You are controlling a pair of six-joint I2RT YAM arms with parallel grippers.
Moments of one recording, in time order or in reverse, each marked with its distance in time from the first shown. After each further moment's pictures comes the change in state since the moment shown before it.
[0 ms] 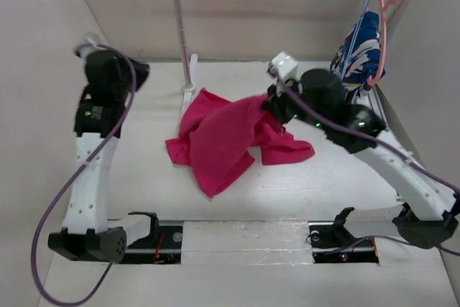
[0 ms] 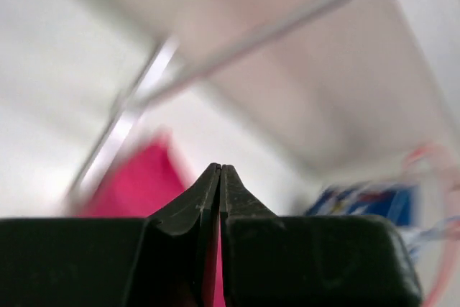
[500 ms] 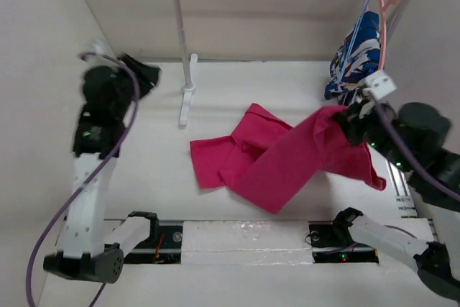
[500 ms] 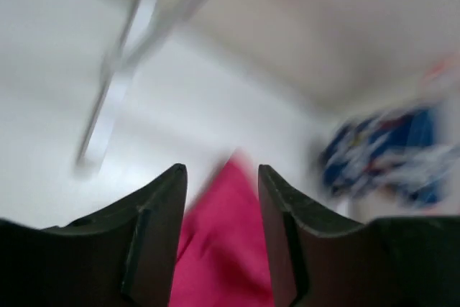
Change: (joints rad) left arm -0.025 -0.118 0.187 0.024 0.017 0.139; right arm -0.150 -0.365 0.230 -0.269 0.121 -0.080
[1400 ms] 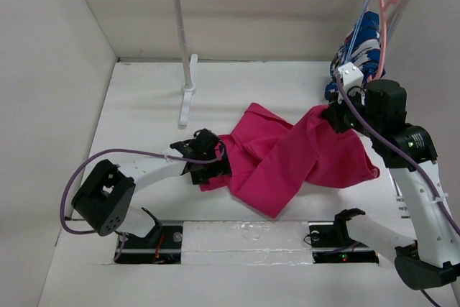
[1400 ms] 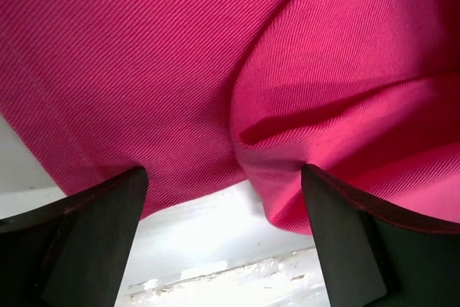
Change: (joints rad) left arm -0.599 0.363 -0.809 0.127 0.082 -0.182; right arm -0.369 0.106 -0.255 0.040 -0.320 -0.069
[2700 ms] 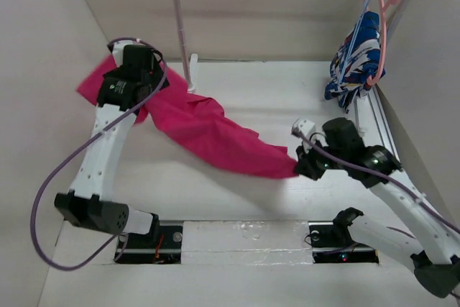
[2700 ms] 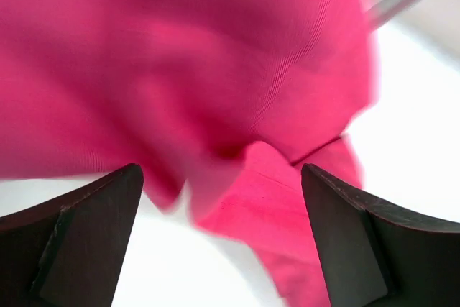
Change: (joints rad) left arm 0.480 -0.068 0.970 -0.518 -0.555 0.357; right arm 0.230 -0.160 -0.342 0.011 -0.245 0.006
